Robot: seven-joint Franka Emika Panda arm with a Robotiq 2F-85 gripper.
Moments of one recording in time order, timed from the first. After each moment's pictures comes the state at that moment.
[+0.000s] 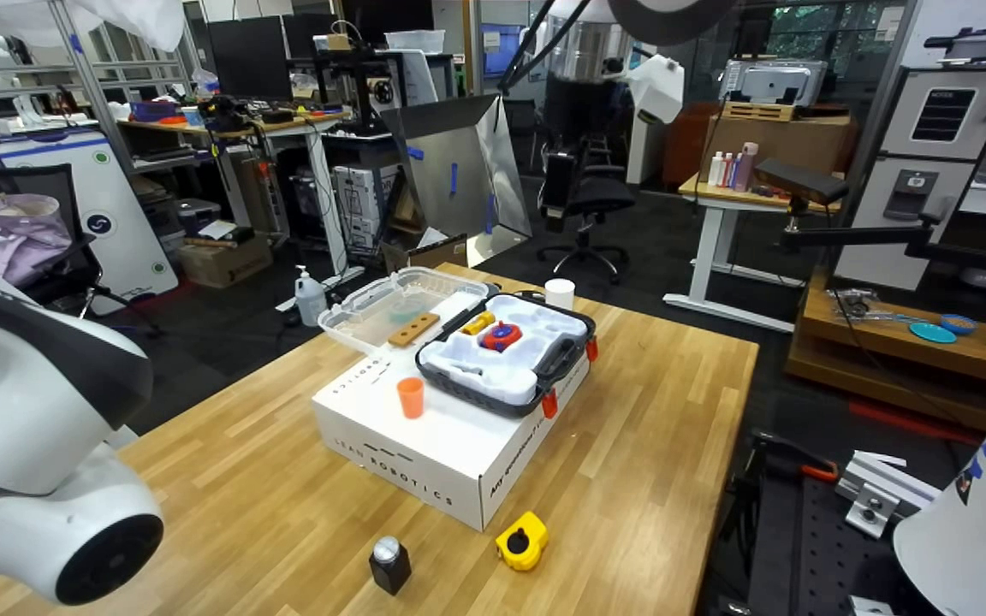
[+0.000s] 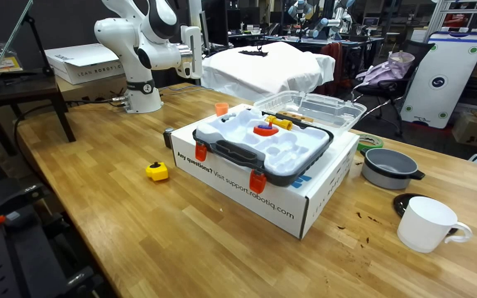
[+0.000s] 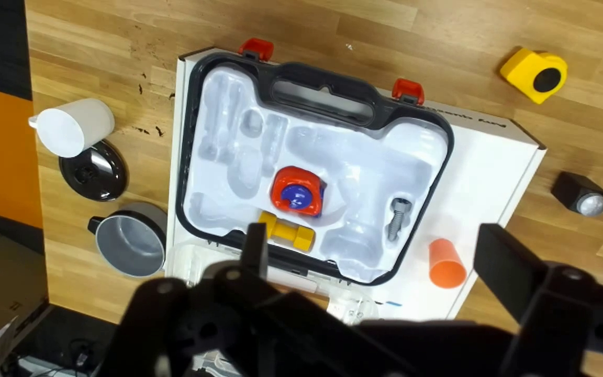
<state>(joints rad) 0.02 -0.28 -0.09 -2.40 -0.20 2.30 -0.22</state>
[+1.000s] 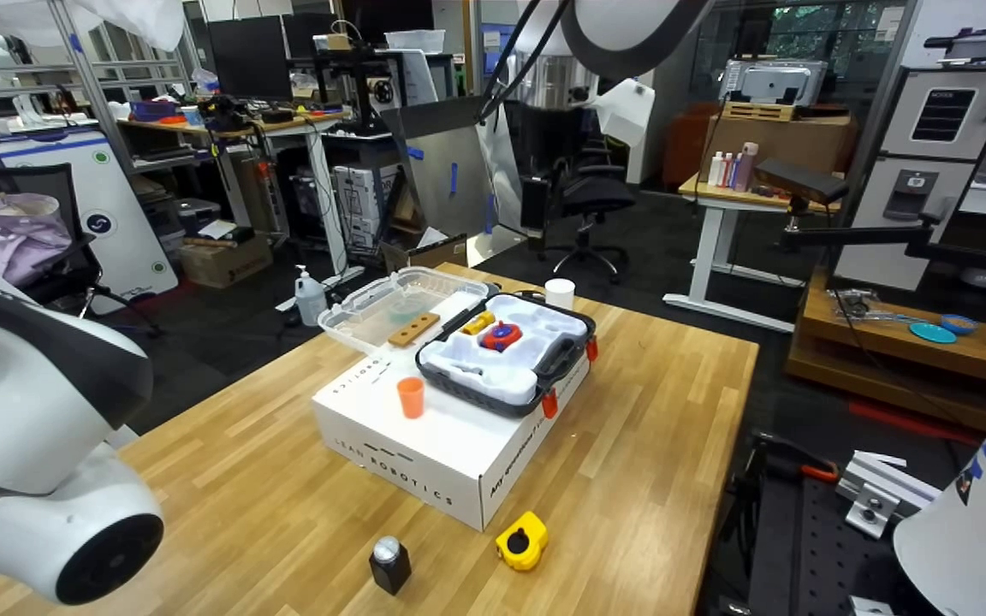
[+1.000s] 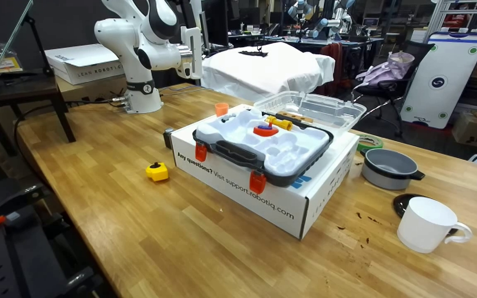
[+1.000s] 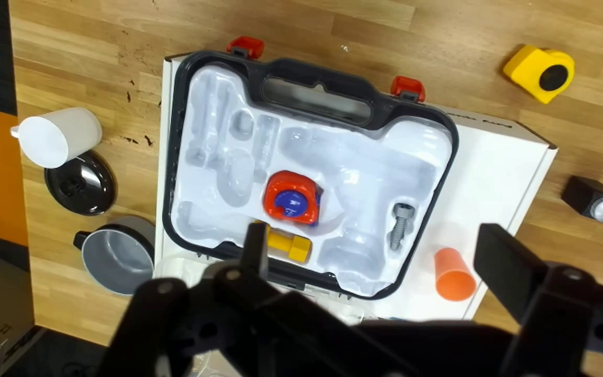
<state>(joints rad) 0.02 -0.17 -0.07 -2.34 -0.20 2.30 -0.18</state>
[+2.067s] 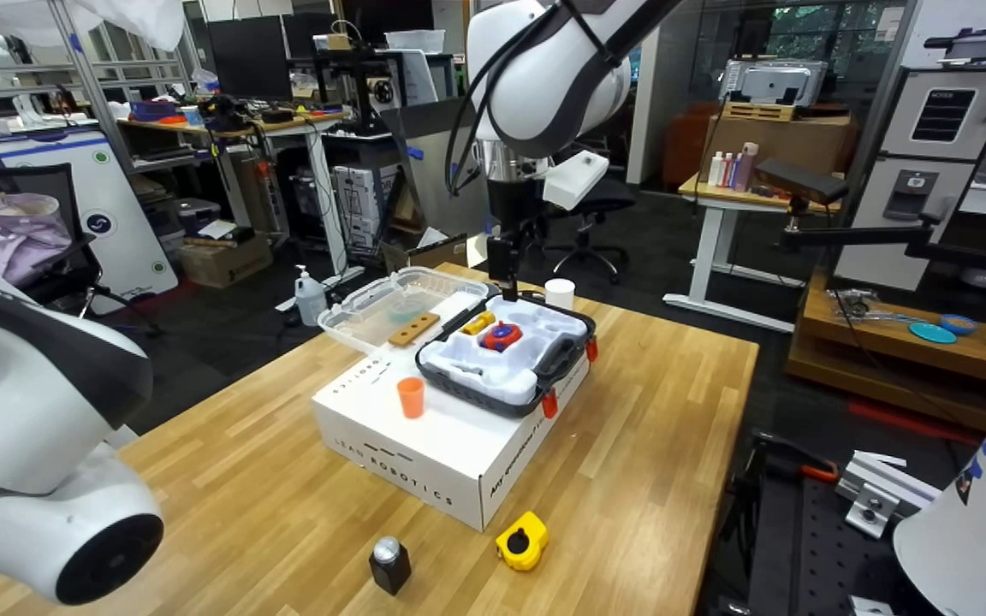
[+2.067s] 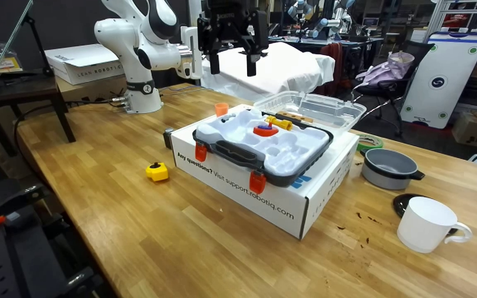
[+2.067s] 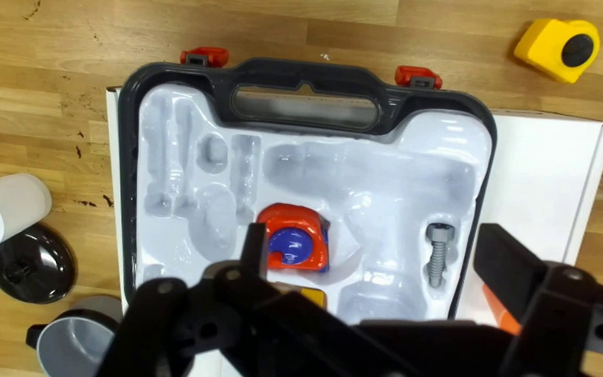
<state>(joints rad) -0.01 0.16 -0.07 -2.15 -0.10 2.30 -0.13</state>
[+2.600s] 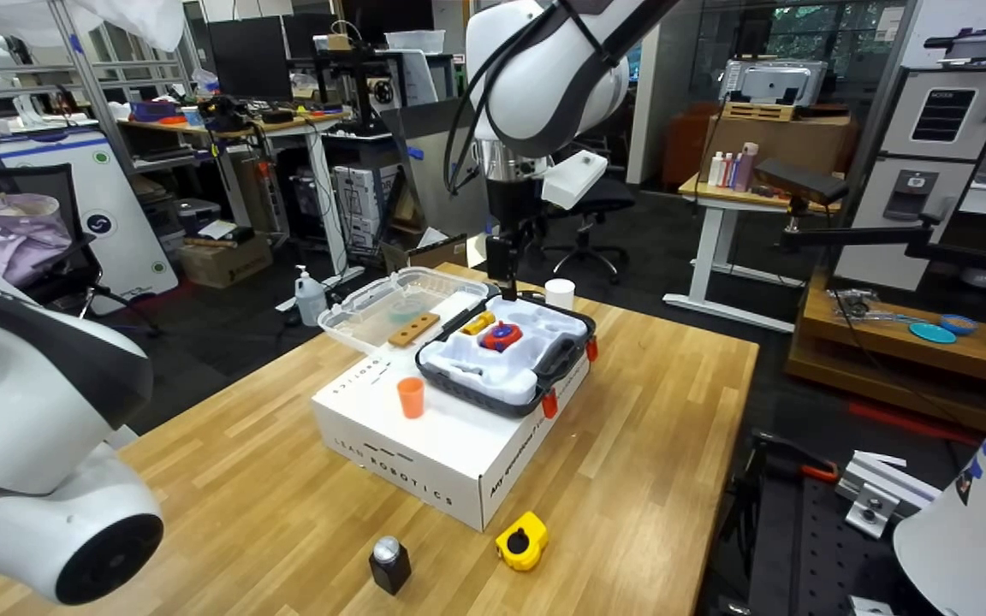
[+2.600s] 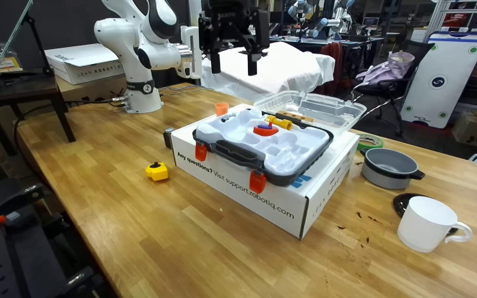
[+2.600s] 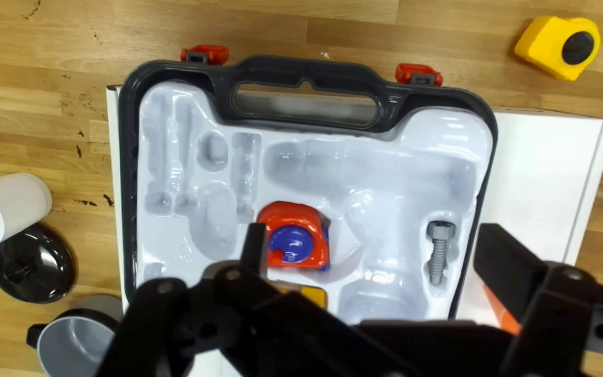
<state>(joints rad) -0.01 0.16 -0.07 -2.15 -0.10 2.29 -0.13</state>
